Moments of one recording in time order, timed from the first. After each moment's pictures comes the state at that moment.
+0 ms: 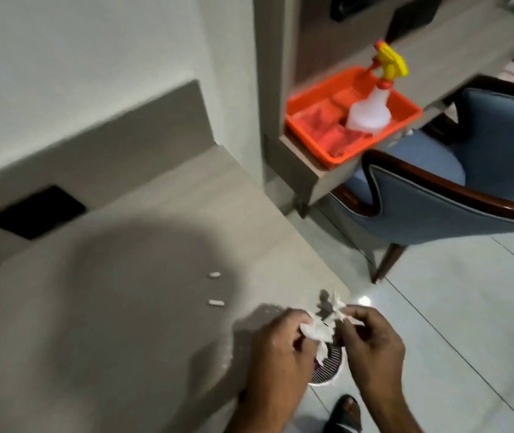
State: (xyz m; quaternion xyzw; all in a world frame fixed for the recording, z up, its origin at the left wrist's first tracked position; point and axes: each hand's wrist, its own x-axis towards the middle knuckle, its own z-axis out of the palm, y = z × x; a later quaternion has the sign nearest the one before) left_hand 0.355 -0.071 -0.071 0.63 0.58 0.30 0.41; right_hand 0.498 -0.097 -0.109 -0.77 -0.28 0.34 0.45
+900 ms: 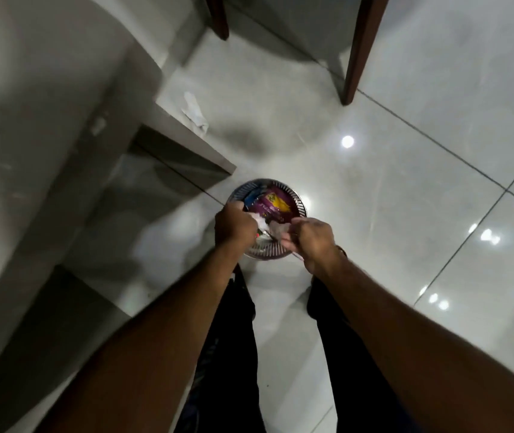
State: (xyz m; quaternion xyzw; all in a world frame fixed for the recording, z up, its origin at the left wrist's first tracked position) left_hand 0.452 -0.076 -0.463 0.55 0.72 -0.11 0.40; right_hand 0.561 -0.168 -0.484 -0.70 0.18 0.58 0.38
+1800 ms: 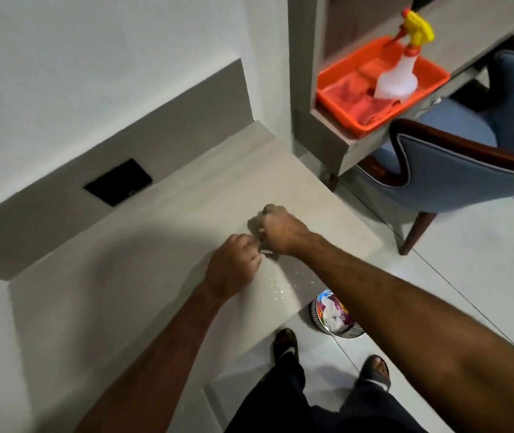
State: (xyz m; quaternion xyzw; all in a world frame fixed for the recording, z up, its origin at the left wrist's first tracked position) left_hand 0.191 0.000 -0.087 0.89 0.43 0.13 0.00; right_hand 0.355 0.046 -0.065 -0.56 -0.79 0.26 0.04
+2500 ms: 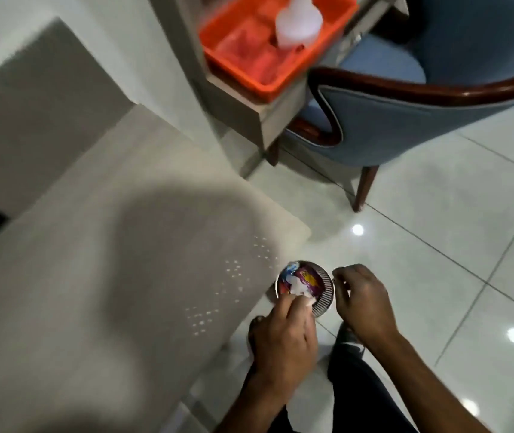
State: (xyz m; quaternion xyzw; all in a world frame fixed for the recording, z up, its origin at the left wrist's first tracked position) left_hand 0.378 -0.131 -0.164 0.82 0.50 0.16 0.24; right_hand 0.546 -0.147 -0.184 -0.83 -0.48 0.23 0.19
